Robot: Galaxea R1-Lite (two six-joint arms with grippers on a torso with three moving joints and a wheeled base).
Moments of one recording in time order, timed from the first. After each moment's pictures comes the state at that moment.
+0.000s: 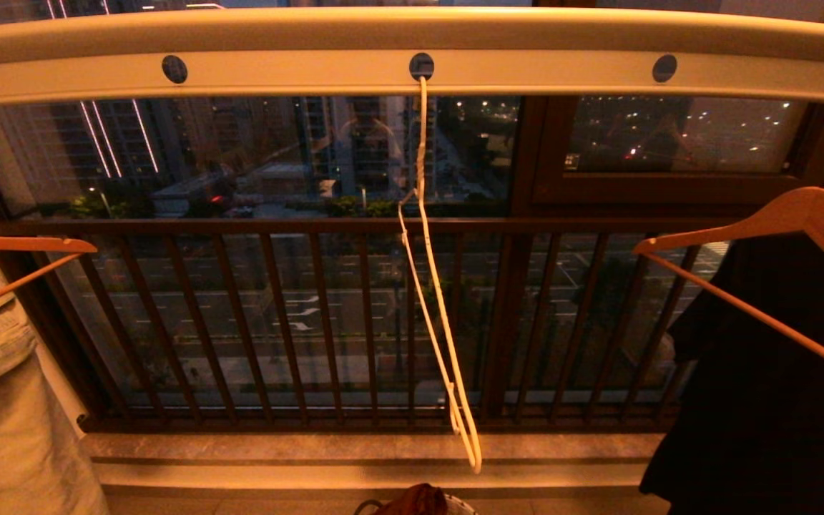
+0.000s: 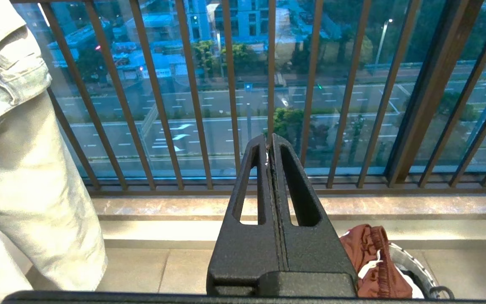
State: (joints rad) left arm 0.00 0.00 0.00 -0.04 0.01 0.02; right arm 0.00 0.00 0.00 0.00 -0.01 0.01
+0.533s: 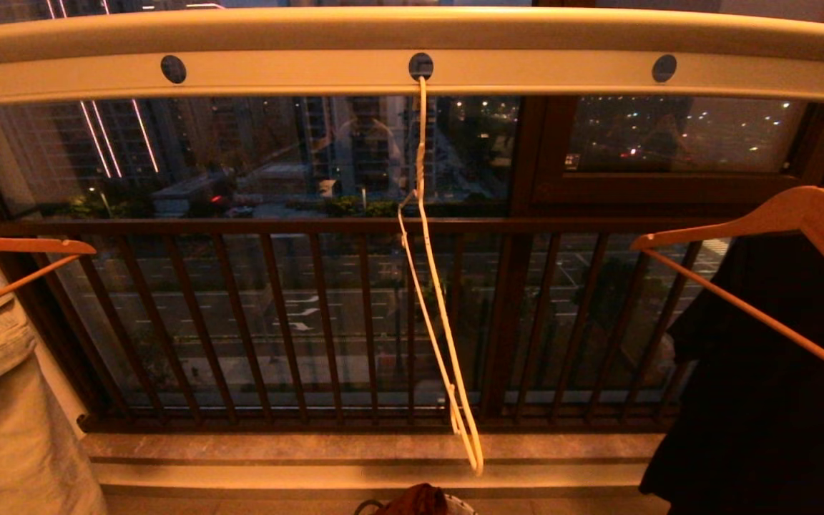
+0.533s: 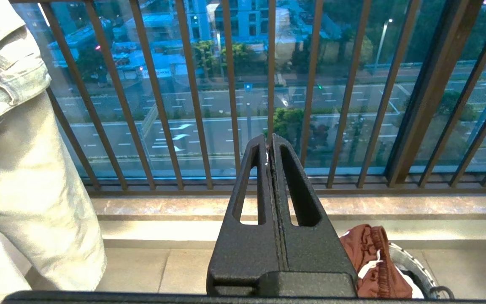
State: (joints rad) left arm 0.00 0.00 0.00 -0.04 0.01 0.02; right arm 0.00 0.00 0.00 0.01 -0.02 0.00
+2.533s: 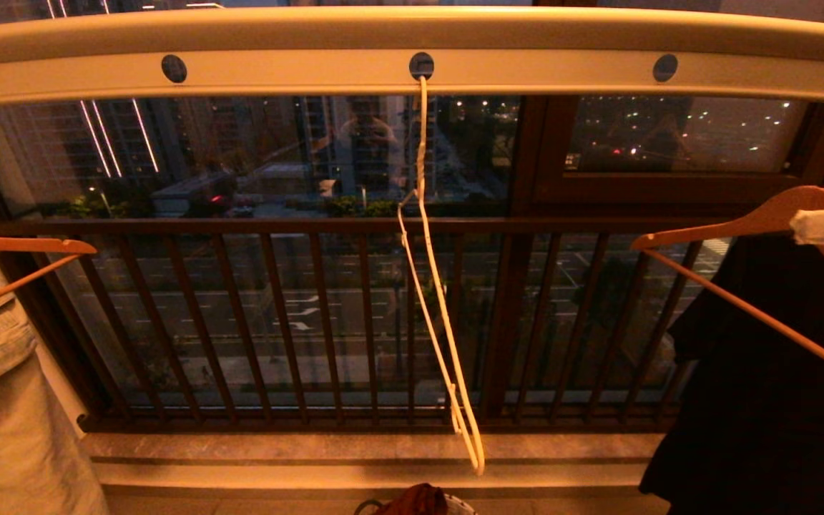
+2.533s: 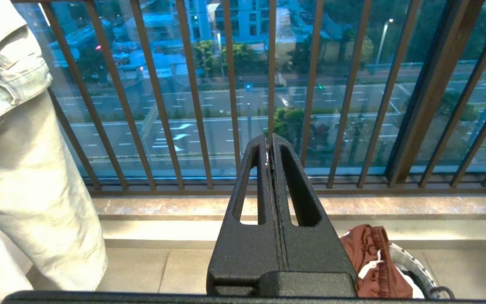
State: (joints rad) left arm 0.00 0.00 0.00 -0.04 0.01 0.02; right arm 0.56 1.14 -1.42 0.57 0.12 0.20
